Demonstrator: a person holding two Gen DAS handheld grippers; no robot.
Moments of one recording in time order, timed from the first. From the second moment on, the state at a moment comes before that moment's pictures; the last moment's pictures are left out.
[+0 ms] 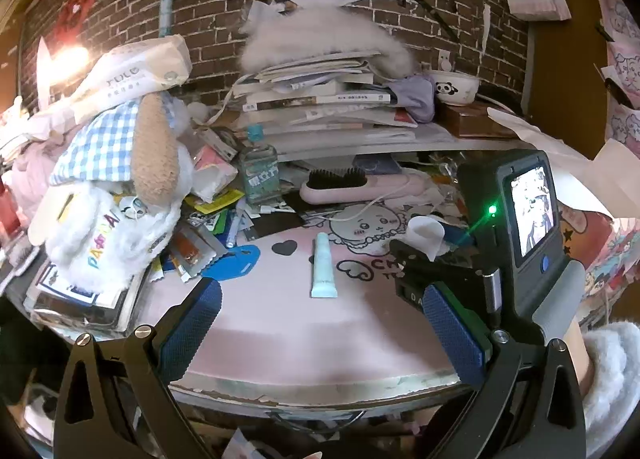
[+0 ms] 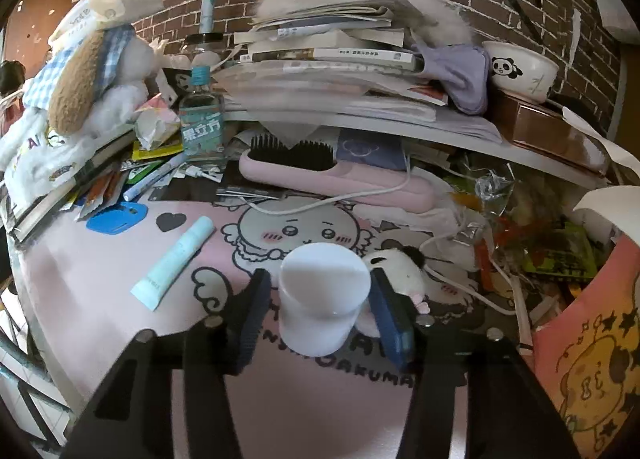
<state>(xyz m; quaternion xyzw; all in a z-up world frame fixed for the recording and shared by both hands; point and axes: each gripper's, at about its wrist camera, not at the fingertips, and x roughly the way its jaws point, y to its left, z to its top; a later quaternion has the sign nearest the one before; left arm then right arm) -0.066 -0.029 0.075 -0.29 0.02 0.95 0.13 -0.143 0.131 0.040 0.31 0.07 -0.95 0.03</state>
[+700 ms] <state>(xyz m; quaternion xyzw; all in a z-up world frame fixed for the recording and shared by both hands) -0.079 -0.031 0.056 -0.32 0.03 0.94 0.12 -0.125 0.131 0.062 0.28 0.06 -0.96 0.05</state>
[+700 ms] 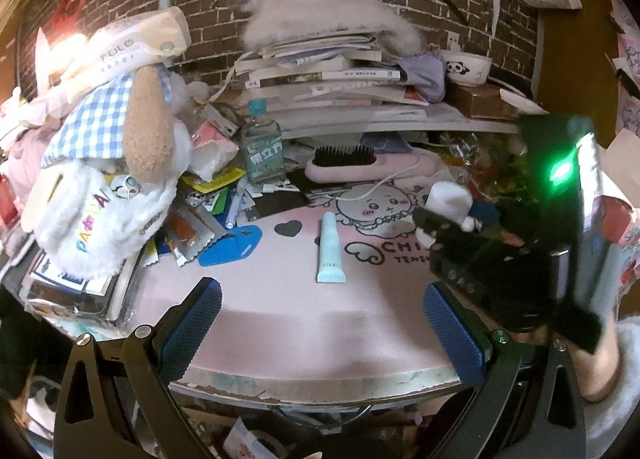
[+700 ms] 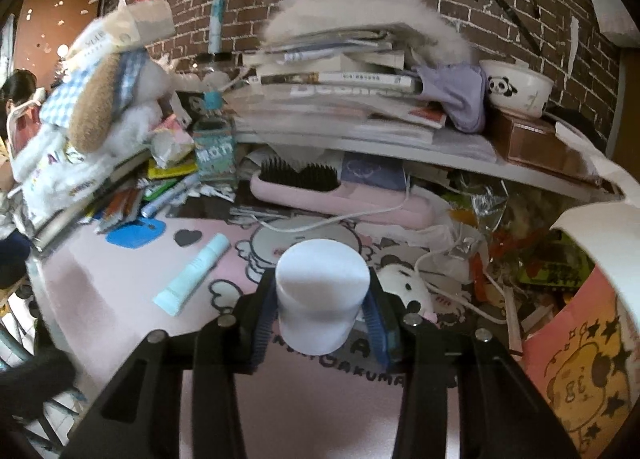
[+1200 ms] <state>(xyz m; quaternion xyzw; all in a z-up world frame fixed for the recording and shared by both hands) -0.082 -0.033 0.049 -0.33 0.03 0.94 0.11 -0.082 0.106 0.129 0.21 0.06 -0.97 0.11</state>
